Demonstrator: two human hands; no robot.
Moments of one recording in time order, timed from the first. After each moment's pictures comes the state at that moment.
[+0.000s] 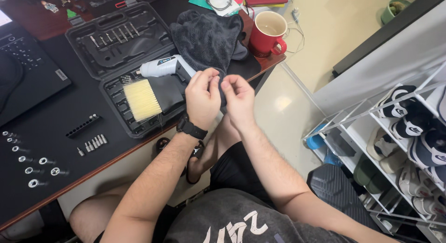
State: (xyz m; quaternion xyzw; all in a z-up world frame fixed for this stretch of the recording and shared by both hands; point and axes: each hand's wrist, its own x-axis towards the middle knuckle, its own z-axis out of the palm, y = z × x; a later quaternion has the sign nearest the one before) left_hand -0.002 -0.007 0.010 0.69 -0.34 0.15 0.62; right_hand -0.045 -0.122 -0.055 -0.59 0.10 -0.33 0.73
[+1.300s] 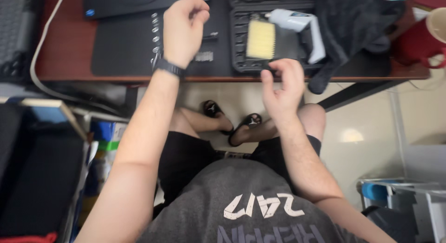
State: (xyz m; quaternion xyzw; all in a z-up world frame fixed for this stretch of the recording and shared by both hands) left_hand 0.051 0.254 0.041 0.82 -0.19 0.28 0.47; right_hand -0.077 0.018 -0.005 -0.80 -0.15 -0.37 0.45
